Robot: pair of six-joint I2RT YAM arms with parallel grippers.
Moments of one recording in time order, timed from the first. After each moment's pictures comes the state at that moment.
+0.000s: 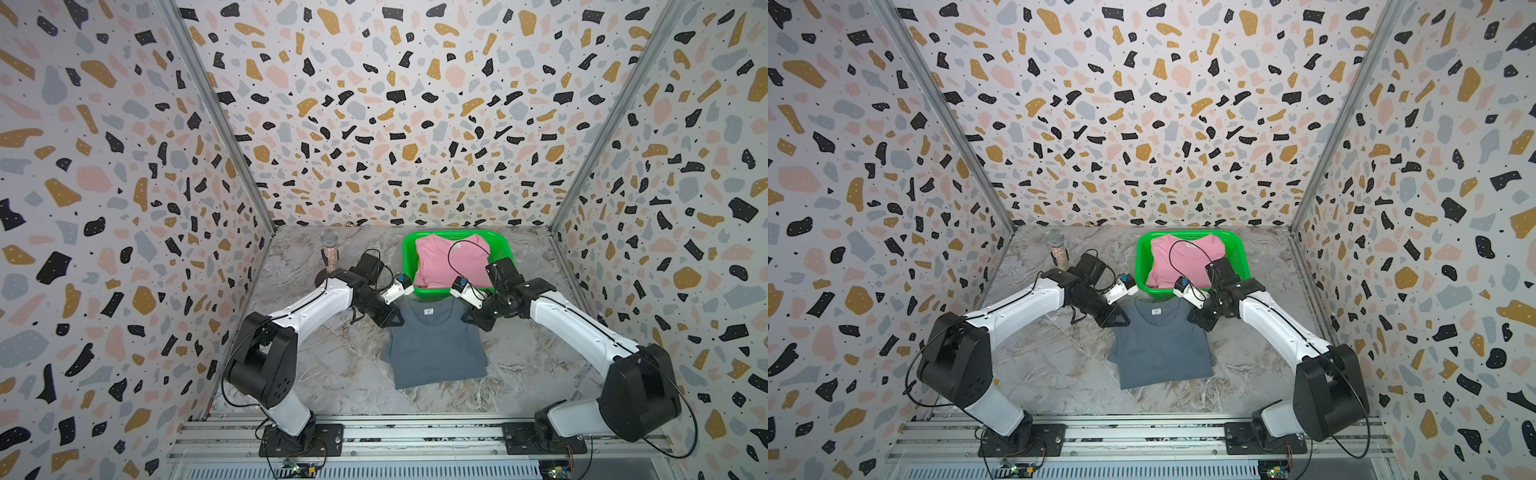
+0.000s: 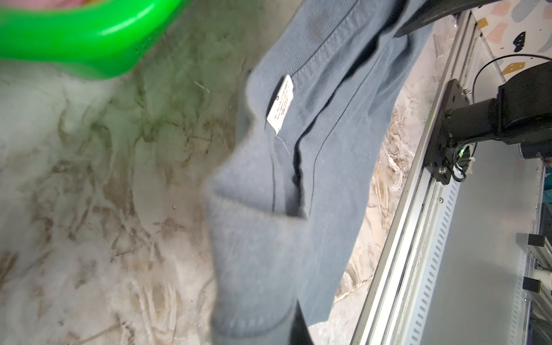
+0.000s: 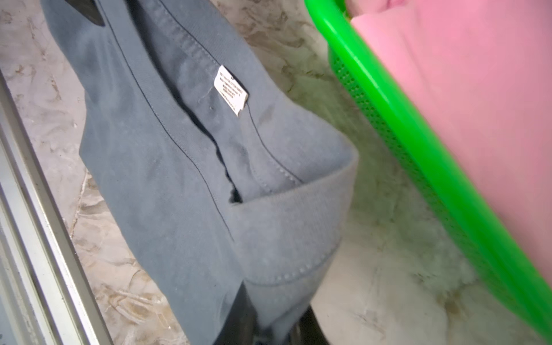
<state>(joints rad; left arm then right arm) -0.48 1.63 1.20 -0.78 0.64 0.32 0.40 1.37 1.05 -0.77 -0.37 -0.54</state>
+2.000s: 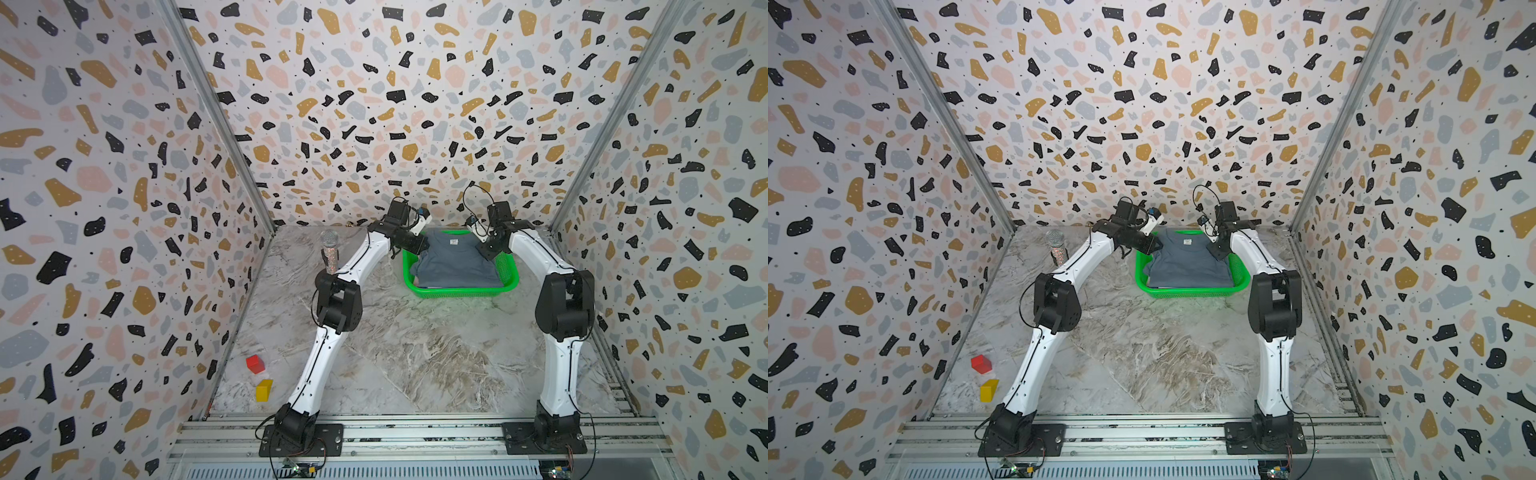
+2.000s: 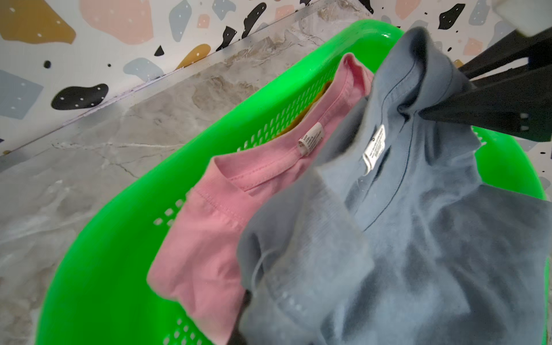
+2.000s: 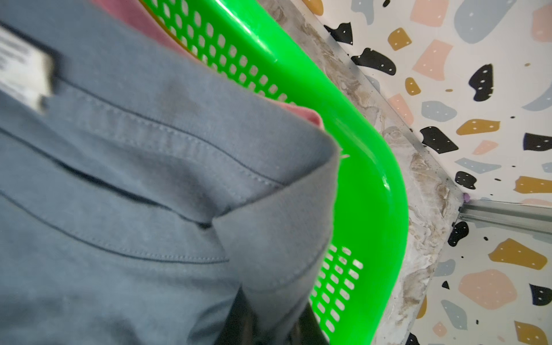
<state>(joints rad) -0.44 2.61 2.54 -0.75 0.49 0.10 0.18 2.18 1.95 -0.77 0.09 -0.57</state>
